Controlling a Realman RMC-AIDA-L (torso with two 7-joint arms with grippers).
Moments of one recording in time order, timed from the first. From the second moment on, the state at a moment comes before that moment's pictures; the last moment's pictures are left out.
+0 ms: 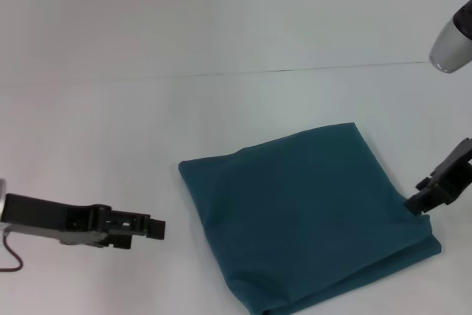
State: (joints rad) left arm -0.62 -2.06 0.73 0.91 2.33 1.74 -2.50; right arm 0.72 2.07 -0.95 -1.37 -2.80 -1.88 2.33
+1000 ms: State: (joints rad) left arm -0.69 -2.10 0.79 0.71 2.33 1.64 -2.51; right arm 0.69 2.08 -0.93 -1.44 -2.76 -1.93 2.18
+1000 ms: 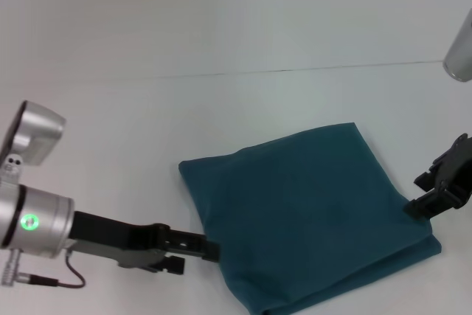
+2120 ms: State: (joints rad) left arm -0.75 -2.15 0.87 0.57 2.33 1.40 -2.56; right arm 0.65 2.08 -0.91 -1.46 -2.65 -1.98 2.08
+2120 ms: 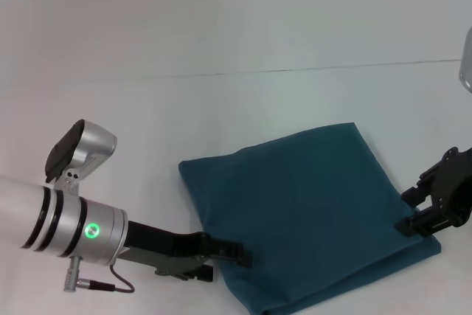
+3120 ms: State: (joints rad) left arm -0.77 -2.16 0.92 0.53 2.32 1.35 -2.55; right arm 0.65 2.08 -0.90 -1.46 -2.65 -1.97 2.08
